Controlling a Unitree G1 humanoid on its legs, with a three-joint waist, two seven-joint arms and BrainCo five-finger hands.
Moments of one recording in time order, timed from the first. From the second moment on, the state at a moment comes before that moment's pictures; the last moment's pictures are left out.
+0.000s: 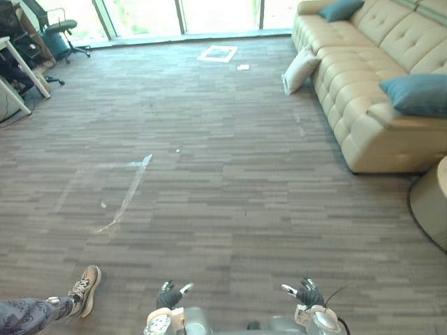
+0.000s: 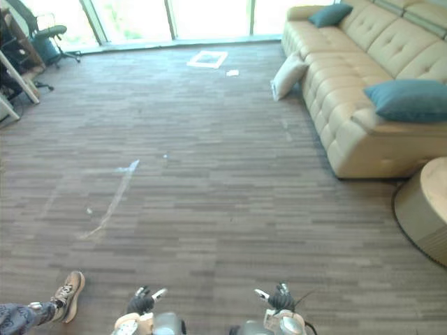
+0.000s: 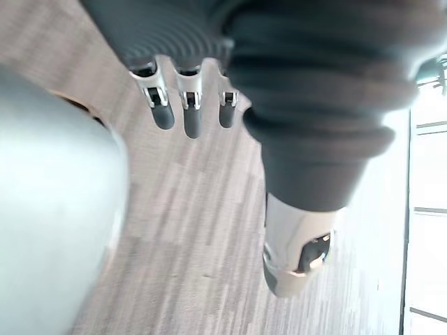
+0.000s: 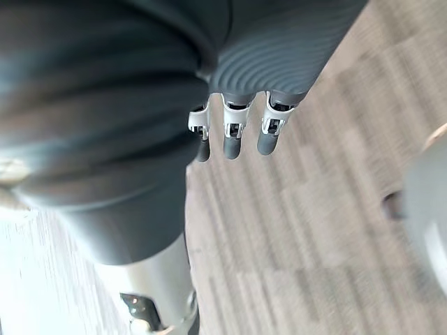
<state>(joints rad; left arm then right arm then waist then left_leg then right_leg) 0.12 -0.04 0.26 0.87 -0.04 -0.16 0.04 0.07 0.01 -0.20 0.90 0.08 -0.10 -0.05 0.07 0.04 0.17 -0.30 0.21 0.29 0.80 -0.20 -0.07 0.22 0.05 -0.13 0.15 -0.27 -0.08</state>
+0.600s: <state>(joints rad) 0.05 -0.03 0.13 0.97 -0.06 -0.14 0.04 0.17 0.02 -0.27 0.82 0.08 -0.13 -0.04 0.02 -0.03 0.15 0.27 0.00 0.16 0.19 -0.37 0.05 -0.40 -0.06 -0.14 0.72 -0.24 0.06</state>
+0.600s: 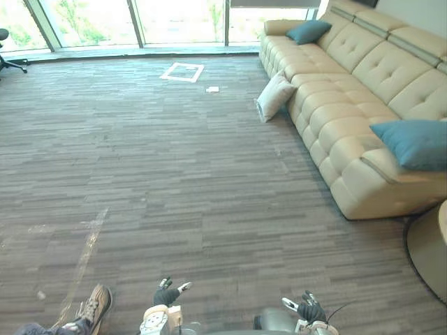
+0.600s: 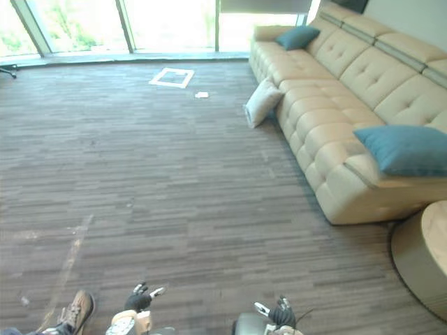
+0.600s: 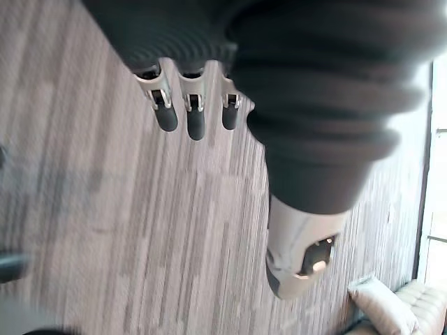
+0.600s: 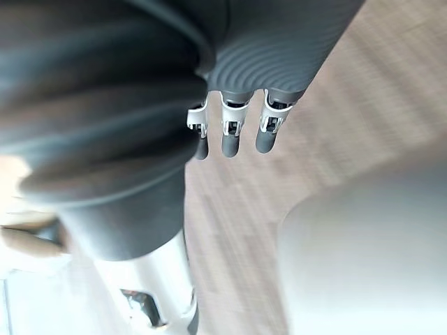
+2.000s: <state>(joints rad) 0.06 -0.06 0.20 1.00 -0.01 -0.14 0.02 0.09 -0.01 -0.25 0.88 0.04 -0.11 -0.04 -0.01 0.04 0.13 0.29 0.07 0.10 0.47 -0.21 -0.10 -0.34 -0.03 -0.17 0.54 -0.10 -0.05</state>
